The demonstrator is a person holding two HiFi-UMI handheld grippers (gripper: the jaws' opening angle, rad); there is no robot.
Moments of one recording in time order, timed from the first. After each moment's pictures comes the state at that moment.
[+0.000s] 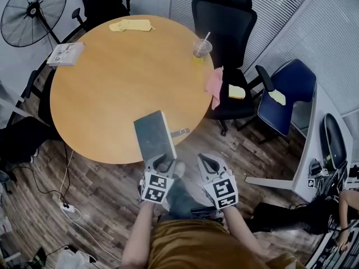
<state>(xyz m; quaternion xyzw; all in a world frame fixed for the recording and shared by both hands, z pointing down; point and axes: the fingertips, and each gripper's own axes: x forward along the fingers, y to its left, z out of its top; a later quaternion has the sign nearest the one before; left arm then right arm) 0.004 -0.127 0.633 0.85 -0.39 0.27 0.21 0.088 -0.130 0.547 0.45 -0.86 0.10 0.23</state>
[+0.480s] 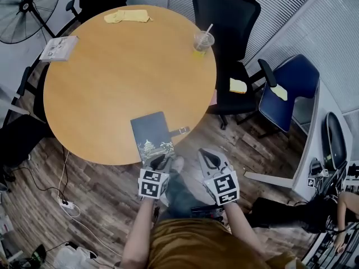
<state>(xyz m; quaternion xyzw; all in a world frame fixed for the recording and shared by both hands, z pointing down) -0.004 -0.140 0.681 0.82 -0.40 0.25 0.32 0.093 -0.162 0.566 0.44 -0.85 0.12 0.25</state>
